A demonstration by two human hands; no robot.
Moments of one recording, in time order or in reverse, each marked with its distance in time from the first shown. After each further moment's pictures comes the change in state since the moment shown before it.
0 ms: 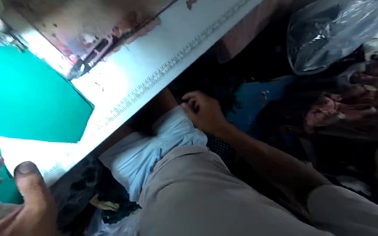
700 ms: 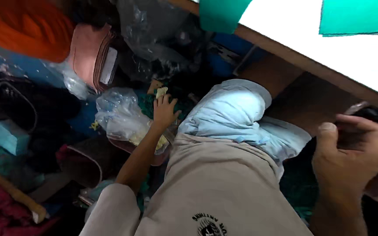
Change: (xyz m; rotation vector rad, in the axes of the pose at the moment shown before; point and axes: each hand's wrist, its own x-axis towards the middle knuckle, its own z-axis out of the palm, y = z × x) left_hand -0.295 -0.079 0.089 0.409 -0.302 -0.790; right_hand 0.005 -0.055 0.028 0.050 -0.242 -0.567
